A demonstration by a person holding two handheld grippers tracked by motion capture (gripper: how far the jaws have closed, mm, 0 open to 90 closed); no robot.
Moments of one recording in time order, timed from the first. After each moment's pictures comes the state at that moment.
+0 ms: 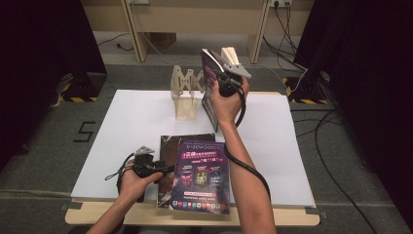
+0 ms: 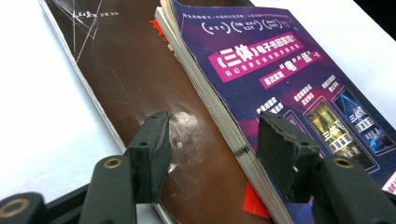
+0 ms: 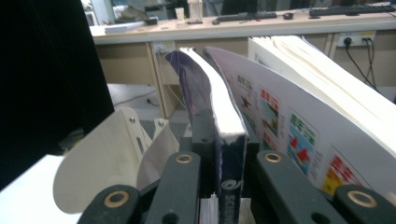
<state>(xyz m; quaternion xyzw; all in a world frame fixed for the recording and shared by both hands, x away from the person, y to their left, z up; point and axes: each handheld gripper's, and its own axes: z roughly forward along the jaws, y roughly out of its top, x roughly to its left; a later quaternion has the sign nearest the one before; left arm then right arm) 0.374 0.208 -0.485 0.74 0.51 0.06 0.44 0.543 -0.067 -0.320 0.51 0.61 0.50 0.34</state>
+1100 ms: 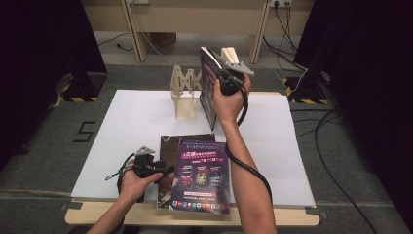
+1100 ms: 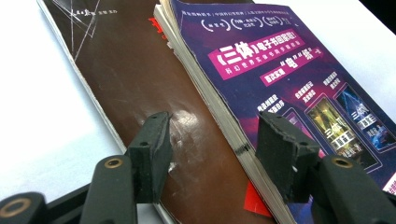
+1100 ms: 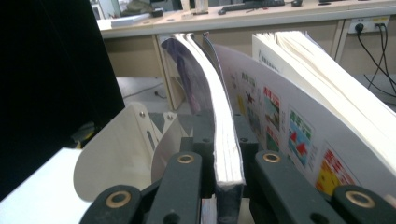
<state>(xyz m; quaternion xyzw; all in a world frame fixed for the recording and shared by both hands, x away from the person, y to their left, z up) 0.374 0.207 -0.486 0.74 0.51 0.06 0.44 0.540 -0.069 -0.310 0.52 0.61 0.51 0.31</state>
